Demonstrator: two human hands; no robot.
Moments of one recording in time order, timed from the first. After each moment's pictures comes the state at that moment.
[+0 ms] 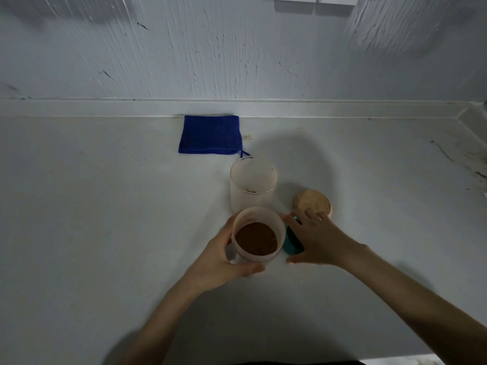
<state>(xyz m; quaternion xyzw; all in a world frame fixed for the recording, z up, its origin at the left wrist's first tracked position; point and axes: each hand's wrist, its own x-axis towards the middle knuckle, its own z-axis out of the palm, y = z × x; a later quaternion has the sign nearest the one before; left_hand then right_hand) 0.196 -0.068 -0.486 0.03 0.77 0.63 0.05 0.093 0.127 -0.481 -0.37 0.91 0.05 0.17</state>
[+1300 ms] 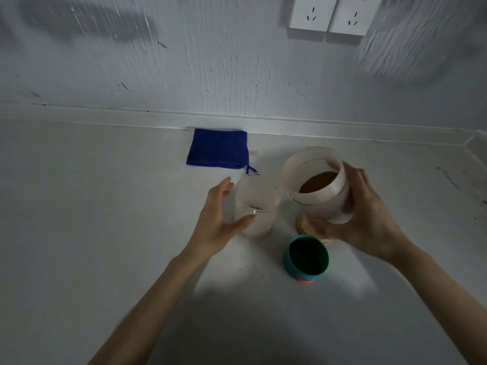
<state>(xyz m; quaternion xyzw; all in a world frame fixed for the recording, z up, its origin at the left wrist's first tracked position) 0.144 -0.086 -0.458 -0.07 0.84 0.53 -0.10 0.083 0.143 -0.388 -0.30 0.89 -0.34 -0.01</state>
